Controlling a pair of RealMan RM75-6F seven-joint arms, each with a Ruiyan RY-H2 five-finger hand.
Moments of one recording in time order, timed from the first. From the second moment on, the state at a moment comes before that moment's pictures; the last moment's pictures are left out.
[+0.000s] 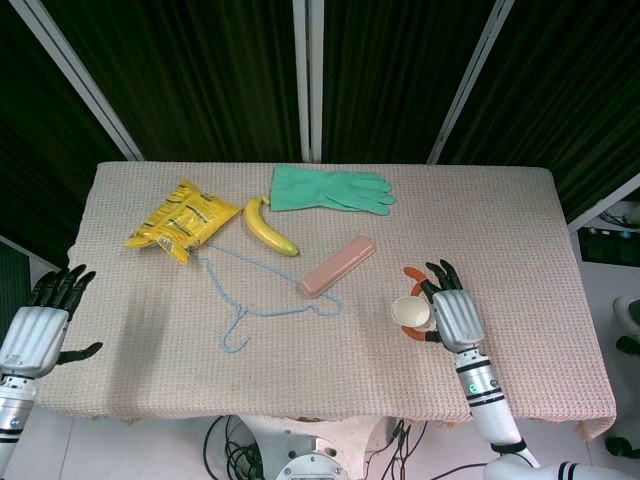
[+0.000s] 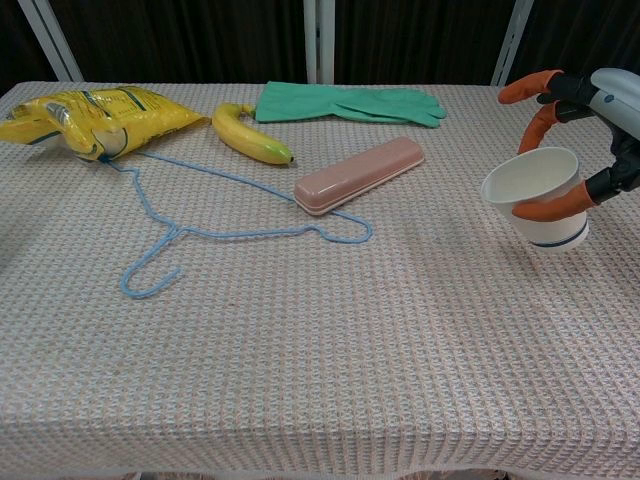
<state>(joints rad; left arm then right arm) -0.19 -1.04 -0.03 -1.65 1.52 1.39 0.04 0.41 -1.52 0.10 -1.67 -1.32 1.35 -0.13</state>
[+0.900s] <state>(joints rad) -0.19 -1.05 -0.04 -1.63 1.52 1.40 0.04 0.32 -1.68 -0.01 -0.95 -1.65 1.49 0.74</state>
